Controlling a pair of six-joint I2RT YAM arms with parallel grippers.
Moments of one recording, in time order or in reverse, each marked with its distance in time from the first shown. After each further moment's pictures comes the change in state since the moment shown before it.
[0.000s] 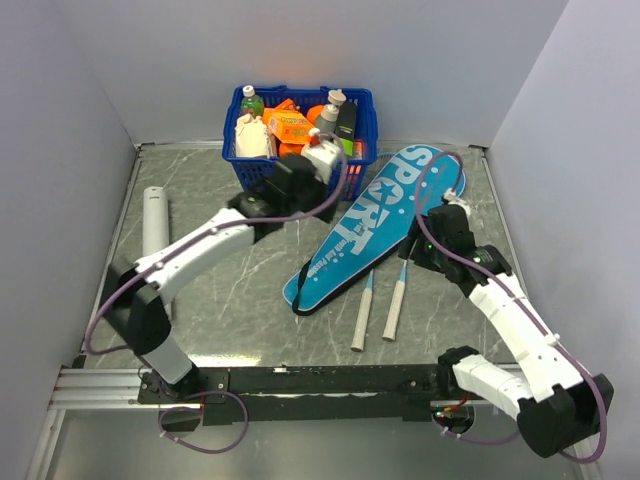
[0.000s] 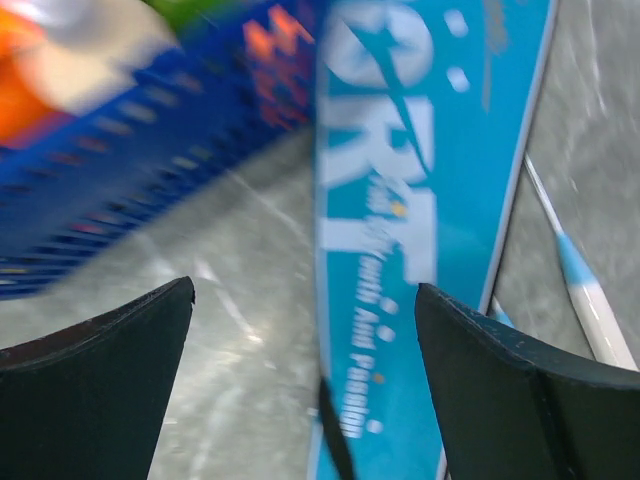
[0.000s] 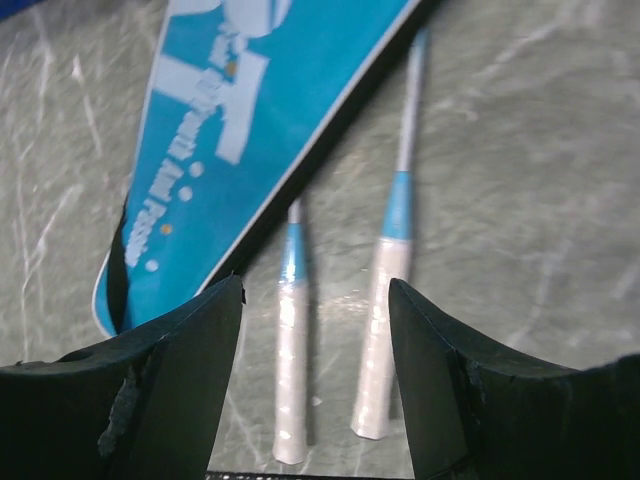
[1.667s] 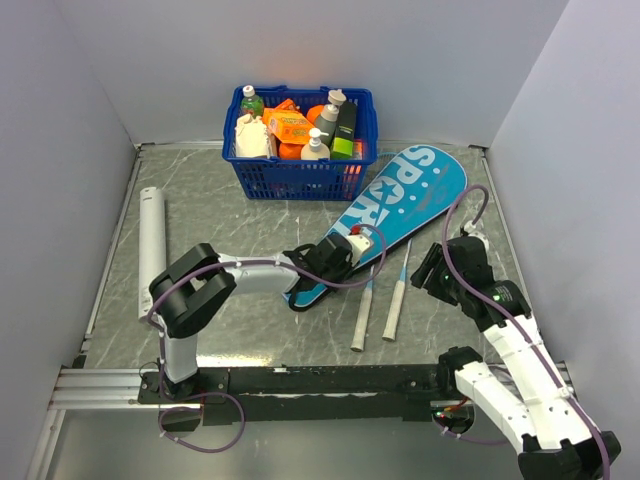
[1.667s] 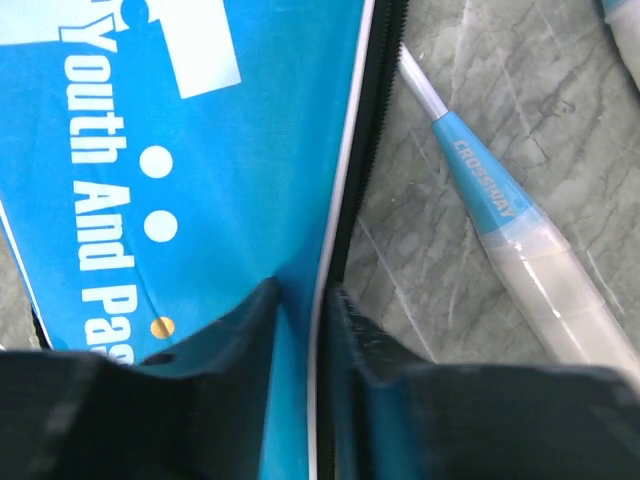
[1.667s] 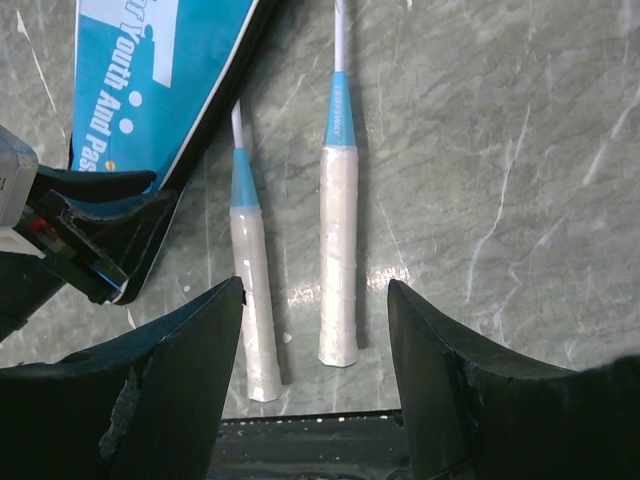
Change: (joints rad) left arm -0.243 0.262 -0.365 0.295 0.040 -0.013; right arm -0.067 -0.277 -0.144 -0.183 -0.040 0.073
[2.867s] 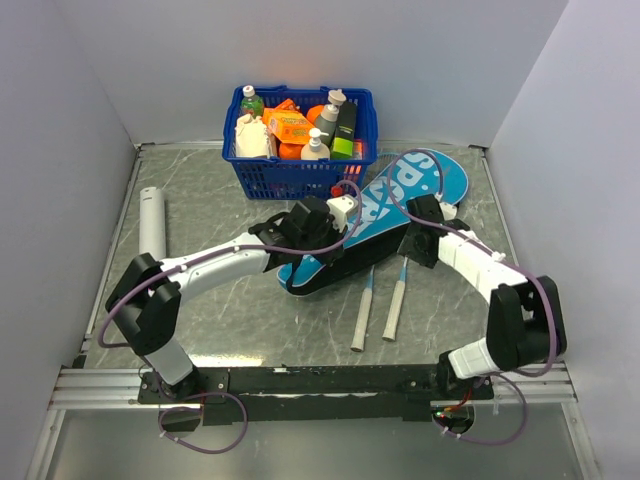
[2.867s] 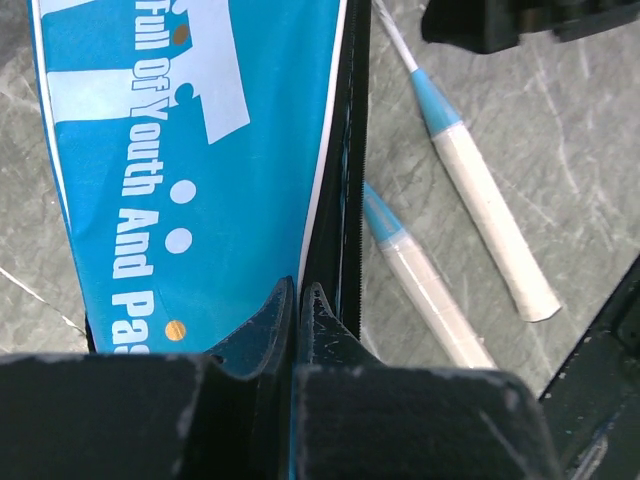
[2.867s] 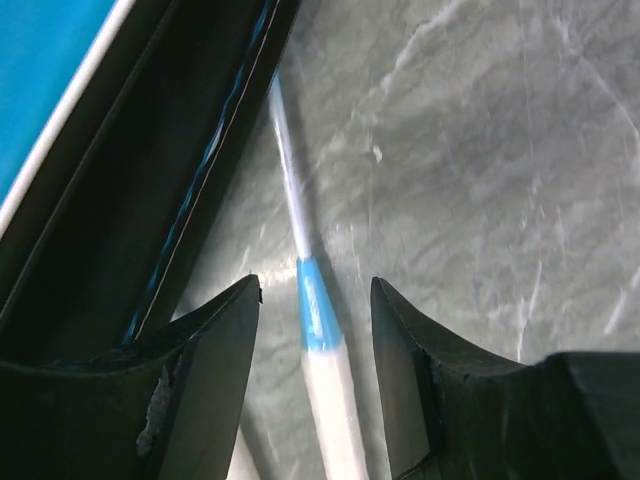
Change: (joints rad) left arm 0.113 -0.229 0.109 -0.200 0.233 -0.100; right arm -0.035 0.705 0.141 0.309 0.163 0.001
